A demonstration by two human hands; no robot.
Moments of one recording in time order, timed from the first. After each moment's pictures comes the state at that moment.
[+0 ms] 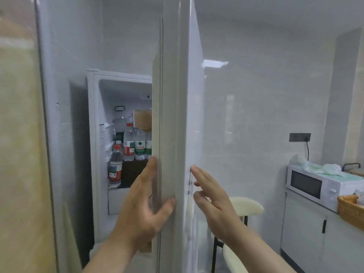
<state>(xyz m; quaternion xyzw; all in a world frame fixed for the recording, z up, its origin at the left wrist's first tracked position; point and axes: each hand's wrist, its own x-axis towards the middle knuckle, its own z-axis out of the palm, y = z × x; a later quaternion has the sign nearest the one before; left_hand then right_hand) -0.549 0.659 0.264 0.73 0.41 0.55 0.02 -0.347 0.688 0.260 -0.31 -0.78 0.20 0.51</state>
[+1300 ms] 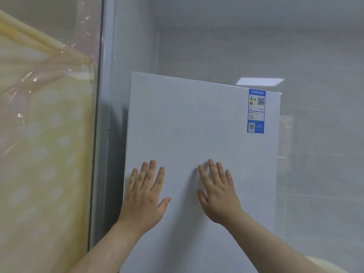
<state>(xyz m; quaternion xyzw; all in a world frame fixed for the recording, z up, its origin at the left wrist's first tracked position) -0.727 0.855 0.308 0.62 0.62 0.28 -0.38 -0.508 0.953 0.320 -0.42 -0.82 -0.20 0.33</state>
